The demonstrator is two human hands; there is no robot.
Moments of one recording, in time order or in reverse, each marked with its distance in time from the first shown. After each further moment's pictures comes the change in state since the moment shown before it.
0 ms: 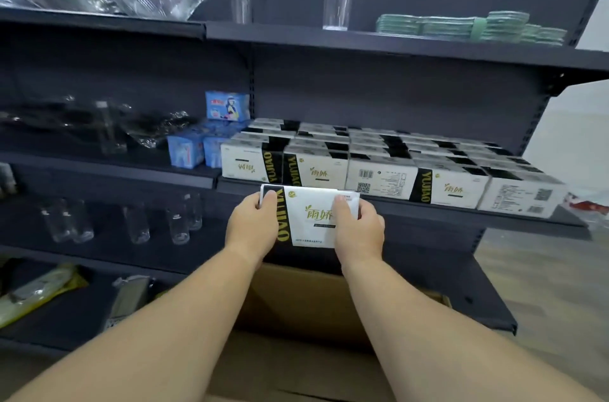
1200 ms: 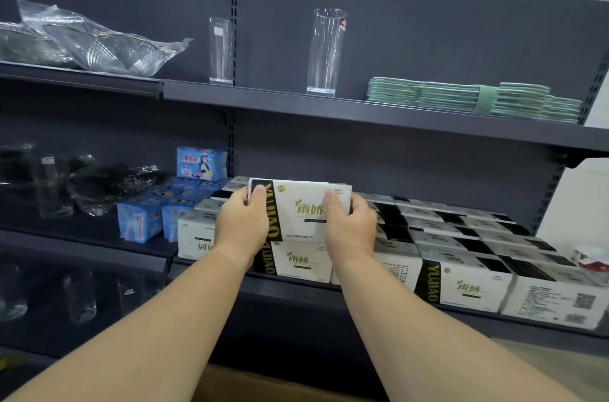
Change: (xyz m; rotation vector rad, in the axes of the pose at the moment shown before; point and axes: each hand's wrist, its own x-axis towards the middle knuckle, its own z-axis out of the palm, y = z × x) left_hand 0.143 0.087 0.064 -0.178 0.081 0.094; right_hand 0.168 -0.081 0.043 0.043 -0.012 -0.165
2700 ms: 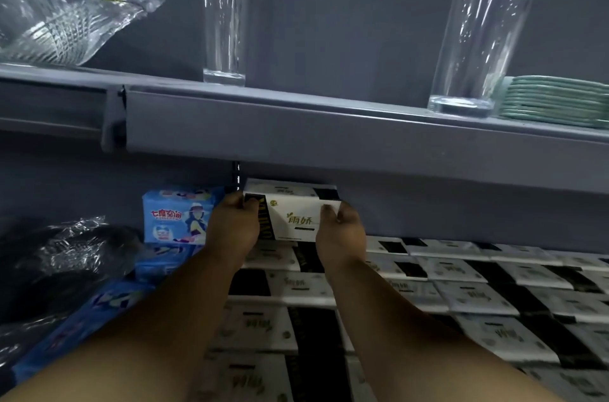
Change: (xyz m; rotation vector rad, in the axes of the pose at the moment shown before) left_hand 0.336 -0.077 0.013 0.026 -0.115 -0.049; right_hand 0.172 0.021 0.228 -0.068 0.052 0.105
